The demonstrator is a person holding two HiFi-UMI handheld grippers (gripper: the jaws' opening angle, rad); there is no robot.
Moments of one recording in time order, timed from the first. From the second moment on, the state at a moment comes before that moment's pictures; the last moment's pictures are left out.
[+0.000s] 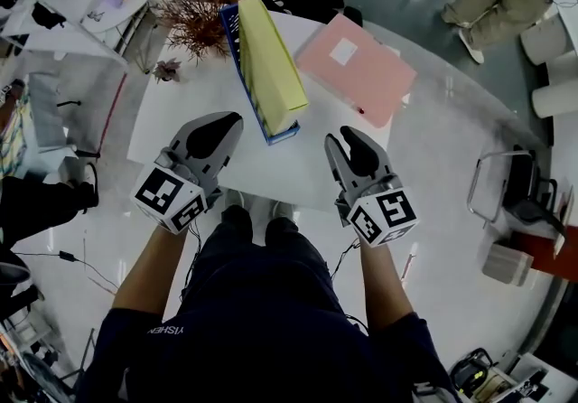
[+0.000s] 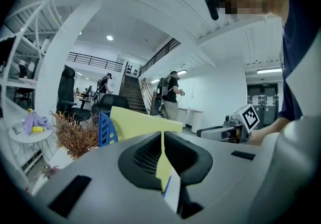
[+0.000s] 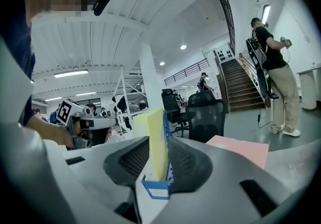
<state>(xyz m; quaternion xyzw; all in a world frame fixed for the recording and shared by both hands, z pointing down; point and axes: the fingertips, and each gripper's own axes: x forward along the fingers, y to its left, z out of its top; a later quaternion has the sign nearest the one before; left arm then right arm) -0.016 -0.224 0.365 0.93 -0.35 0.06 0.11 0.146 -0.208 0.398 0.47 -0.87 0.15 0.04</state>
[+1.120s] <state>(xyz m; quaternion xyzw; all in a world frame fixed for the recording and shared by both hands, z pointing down) -0.017 -0.227 0.362 0.93 -0.36 0.06 0.11 0.134 -0.214 0.387 0.45 -0.88 0.13 0.04</state>
